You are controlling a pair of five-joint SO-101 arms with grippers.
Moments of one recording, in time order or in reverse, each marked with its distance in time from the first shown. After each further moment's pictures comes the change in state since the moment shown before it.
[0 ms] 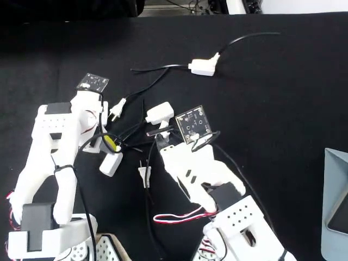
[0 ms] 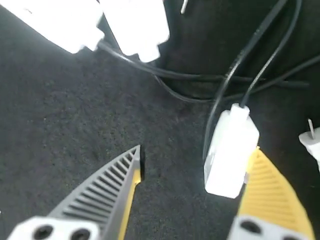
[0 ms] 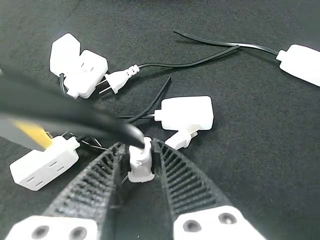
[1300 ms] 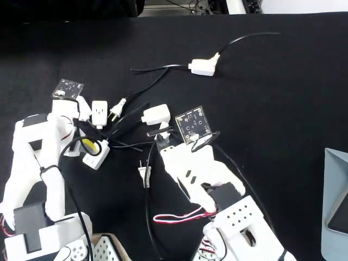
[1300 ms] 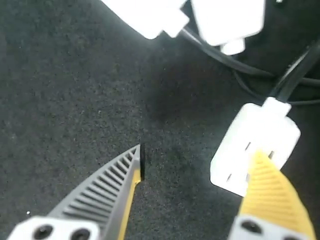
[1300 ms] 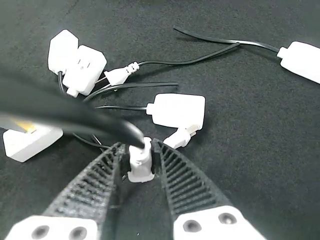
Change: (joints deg) left arm -12.5 0.4 7.2 -12.7 -8.4; right arm 0.0 0.0 0.4 0.0 0.0
